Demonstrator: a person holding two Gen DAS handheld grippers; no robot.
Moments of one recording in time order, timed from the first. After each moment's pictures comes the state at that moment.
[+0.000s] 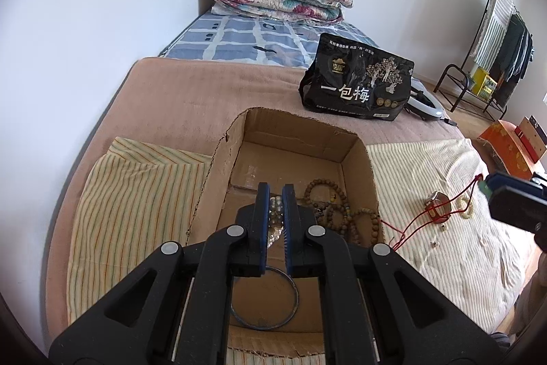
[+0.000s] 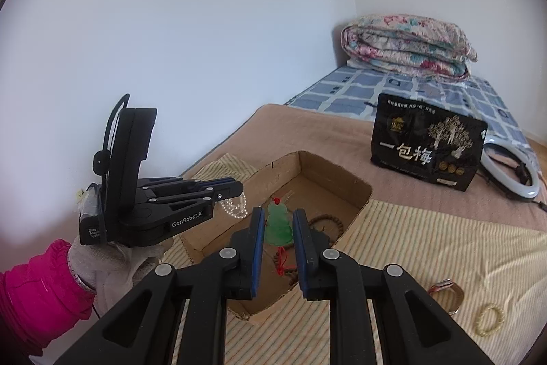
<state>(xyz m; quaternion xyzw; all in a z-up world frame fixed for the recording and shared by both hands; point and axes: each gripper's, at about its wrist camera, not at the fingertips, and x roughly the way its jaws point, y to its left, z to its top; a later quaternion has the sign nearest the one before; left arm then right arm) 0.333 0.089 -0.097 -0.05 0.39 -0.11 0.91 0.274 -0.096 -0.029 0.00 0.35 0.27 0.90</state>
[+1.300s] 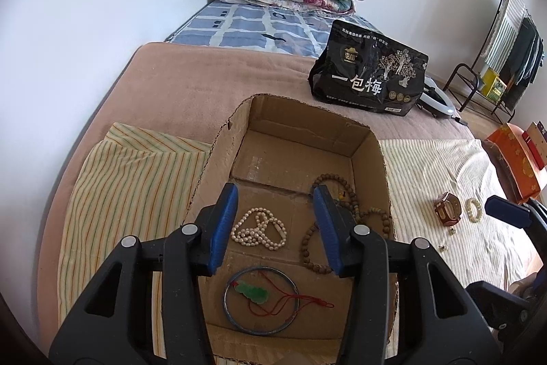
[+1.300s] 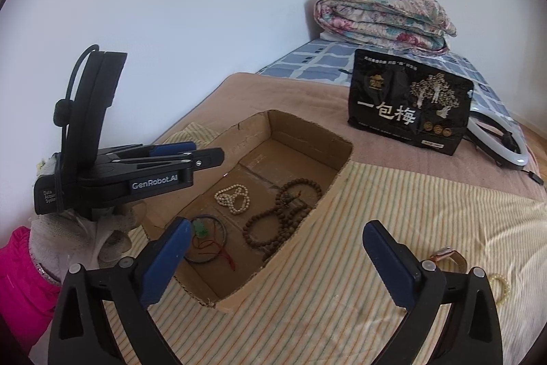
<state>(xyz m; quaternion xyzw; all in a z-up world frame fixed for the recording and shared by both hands) 0.340 0.084 -0.109 -0.05 0.41 -0.09 0.91 0.277 -0.093 -0.072 -0.02 0.39 0.20 0.90</state>
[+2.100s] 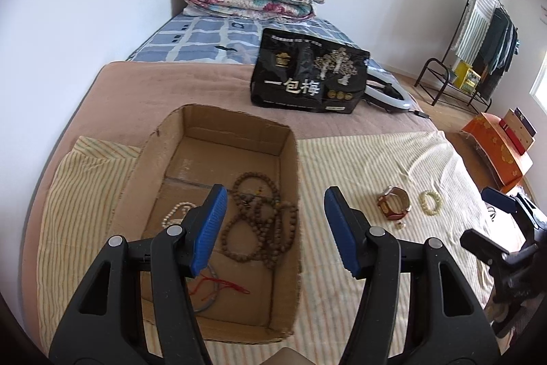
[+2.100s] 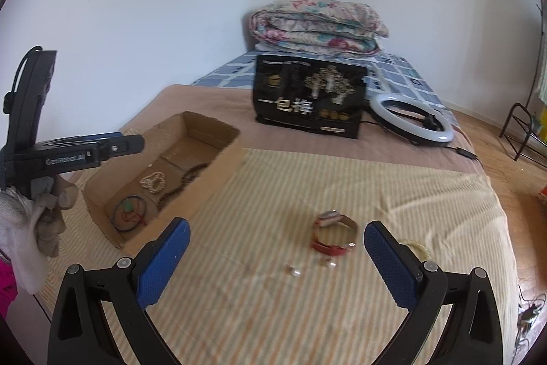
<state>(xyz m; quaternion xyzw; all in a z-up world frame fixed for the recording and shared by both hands) 0.304 0.012 -0.077 -0.04 0.39 -0.14 0.91 0.235 -0.211 -0.066 -0.02 0.36 0.09 0.93</state>
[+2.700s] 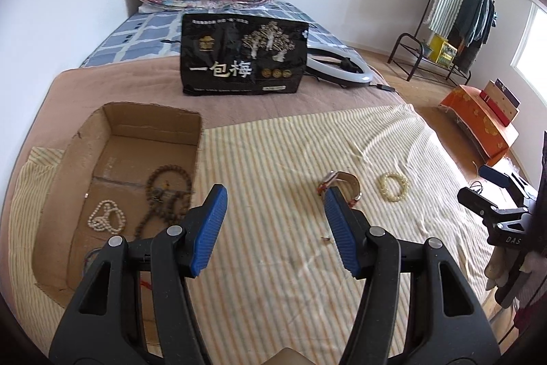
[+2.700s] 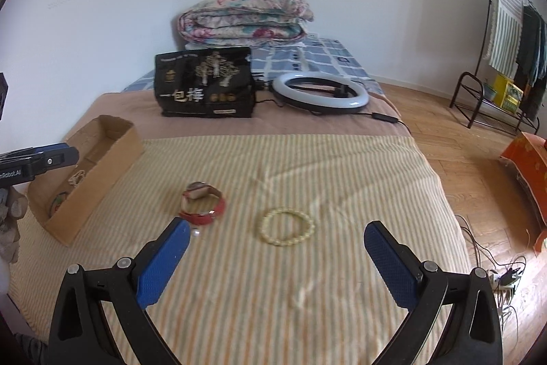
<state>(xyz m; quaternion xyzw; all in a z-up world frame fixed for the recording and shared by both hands) 0.297 -0.083 -0.087 -0.01 0.41 -0.20 0.89 0.215 -0.345 -0.081 0.00 0.37 -0.01 0.93</state>
